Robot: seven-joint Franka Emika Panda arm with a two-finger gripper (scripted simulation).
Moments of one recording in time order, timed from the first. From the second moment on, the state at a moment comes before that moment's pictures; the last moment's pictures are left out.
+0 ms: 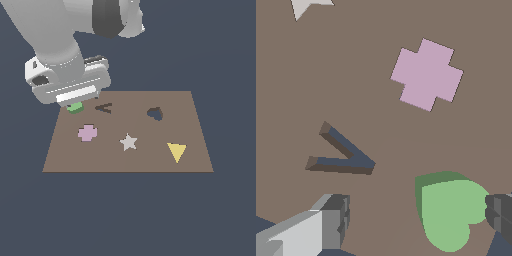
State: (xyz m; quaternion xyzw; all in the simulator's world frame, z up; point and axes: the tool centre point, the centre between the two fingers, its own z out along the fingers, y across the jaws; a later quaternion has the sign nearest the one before) arm -0.068 -0.149 0.070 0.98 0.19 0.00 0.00
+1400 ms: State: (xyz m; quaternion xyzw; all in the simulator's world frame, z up) arm -0.074 -0.190 0.031 0.98 0.22 0.00 0.00
